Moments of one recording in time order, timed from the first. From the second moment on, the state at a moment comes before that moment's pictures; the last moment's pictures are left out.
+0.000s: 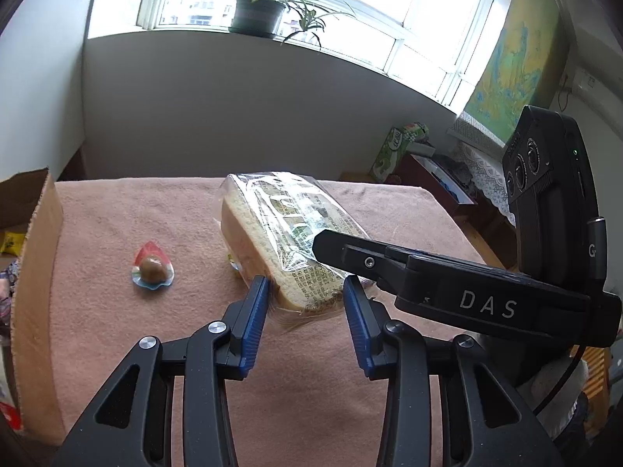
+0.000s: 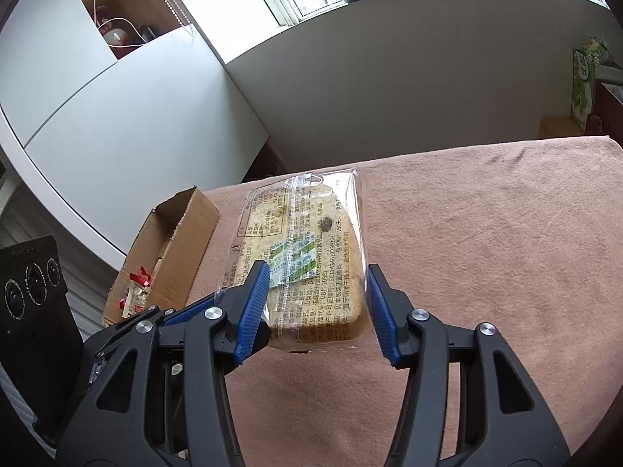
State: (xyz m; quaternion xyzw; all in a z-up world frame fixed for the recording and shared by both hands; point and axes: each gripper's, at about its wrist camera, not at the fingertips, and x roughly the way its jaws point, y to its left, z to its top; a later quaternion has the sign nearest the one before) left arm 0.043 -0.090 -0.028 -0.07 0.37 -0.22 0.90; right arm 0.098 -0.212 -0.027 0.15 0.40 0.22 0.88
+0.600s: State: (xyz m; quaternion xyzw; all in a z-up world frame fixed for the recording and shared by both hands) left arm 0.020 0.005 -0.005 -0.09 0.32 -0.15 0.93; right arm 0.091 -0.094 0.000 0.11 0.38 0.29 0.87
